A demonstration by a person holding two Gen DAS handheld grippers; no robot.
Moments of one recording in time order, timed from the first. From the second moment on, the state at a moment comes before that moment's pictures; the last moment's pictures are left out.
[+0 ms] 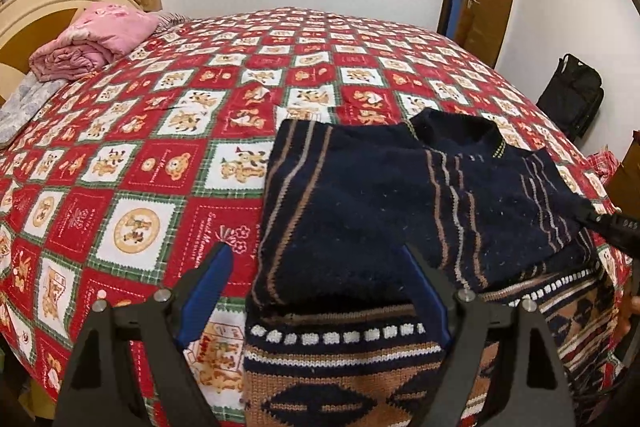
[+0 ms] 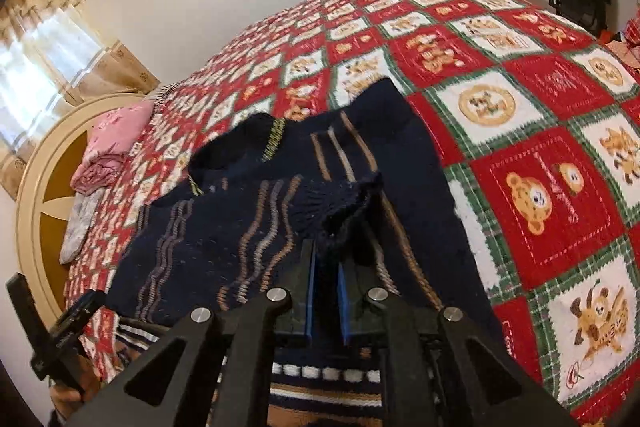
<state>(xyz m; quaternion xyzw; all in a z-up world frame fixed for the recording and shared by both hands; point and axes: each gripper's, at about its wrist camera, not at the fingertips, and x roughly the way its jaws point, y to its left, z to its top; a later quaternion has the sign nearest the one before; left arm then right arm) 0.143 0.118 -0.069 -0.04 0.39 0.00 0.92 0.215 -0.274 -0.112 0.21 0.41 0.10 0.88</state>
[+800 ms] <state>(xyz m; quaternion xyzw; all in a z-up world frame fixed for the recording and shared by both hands) 0.150 0.165 -0.072 -0.07 0.40 0.08 0.91 0.259 -0.207 -0.124 -0.03 0.44 0.07 0.89</state>
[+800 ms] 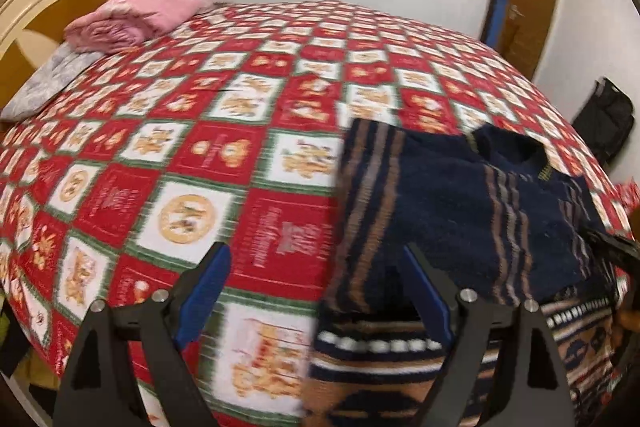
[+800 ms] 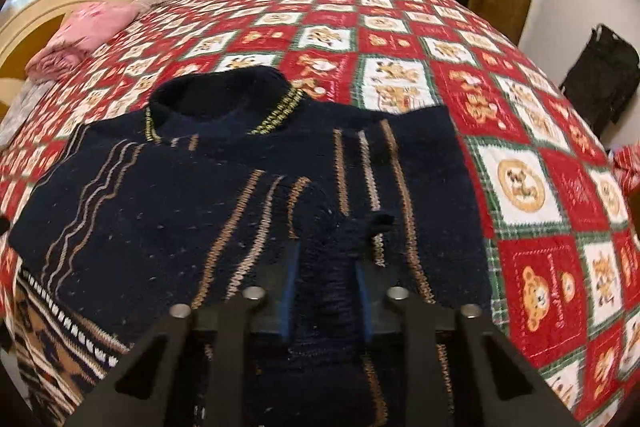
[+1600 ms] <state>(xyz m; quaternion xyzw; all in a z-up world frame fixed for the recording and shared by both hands) 0.176 0.122 -0.099 -0.01 0.42 0.06 0.91 0.261 -0.266 -0.090 0.13 0.38 0.10 0.91</state>
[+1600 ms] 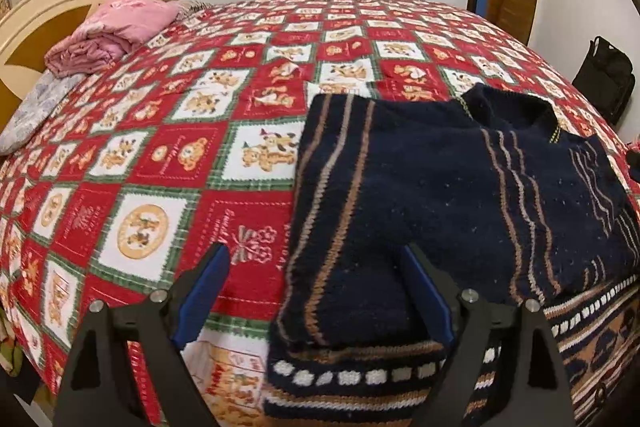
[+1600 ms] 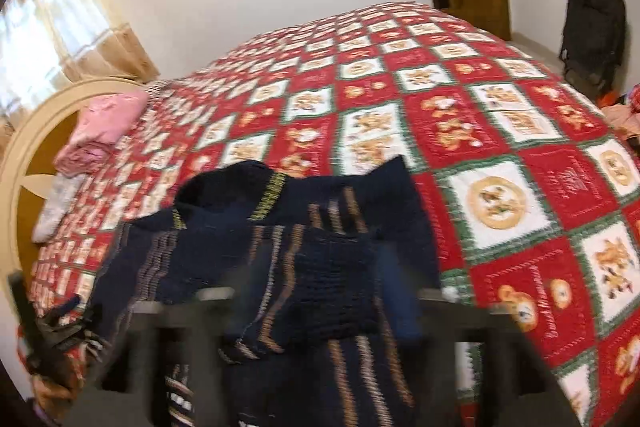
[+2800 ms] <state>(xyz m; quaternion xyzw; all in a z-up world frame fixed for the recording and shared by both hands) 0.159 0.096 -0.099 0.04 0.42 0.06 0.90 0.213 -0.250 -0.077 0.07 0.34 0.03 0.94</state>
